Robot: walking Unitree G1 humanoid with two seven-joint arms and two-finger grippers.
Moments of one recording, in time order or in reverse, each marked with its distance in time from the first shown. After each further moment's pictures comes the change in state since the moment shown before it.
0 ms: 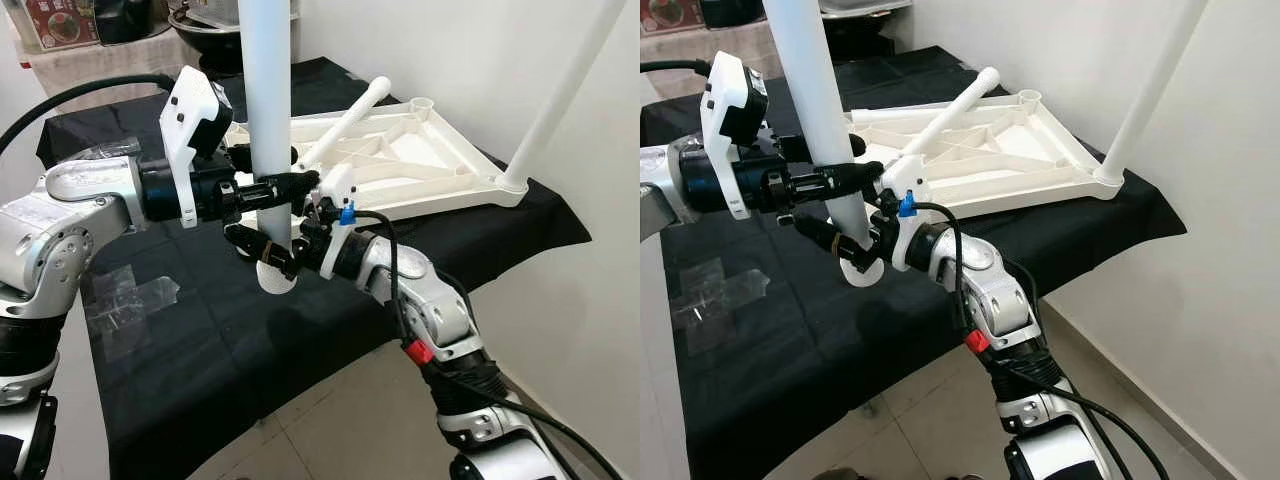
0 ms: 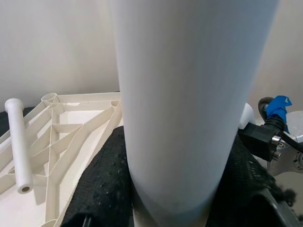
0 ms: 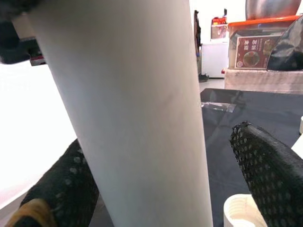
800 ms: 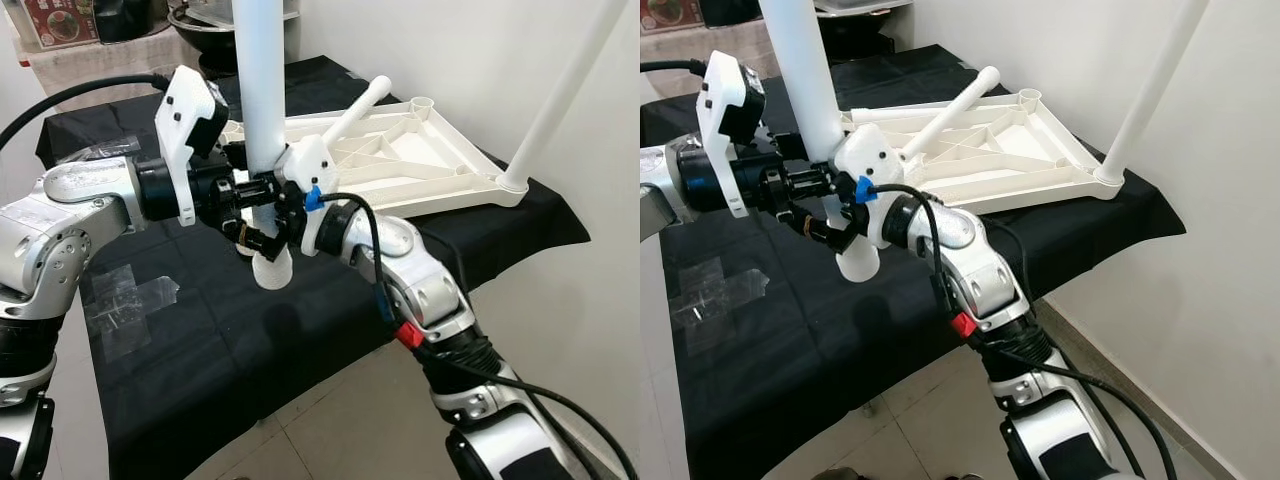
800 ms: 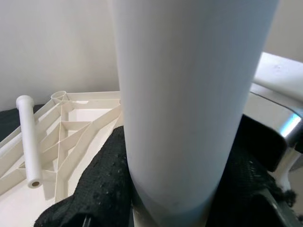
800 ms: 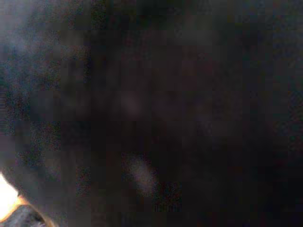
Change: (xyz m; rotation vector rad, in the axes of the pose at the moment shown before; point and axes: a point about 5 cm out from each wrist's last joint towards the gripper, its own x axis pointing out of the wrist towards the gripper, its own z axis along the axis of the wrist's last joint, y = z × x) left arm 0.000 0.002 -0.002 -0.001 -0.008 0.032; right arm 0.021 0.012 0.031 -0.200 -0.026 0.027
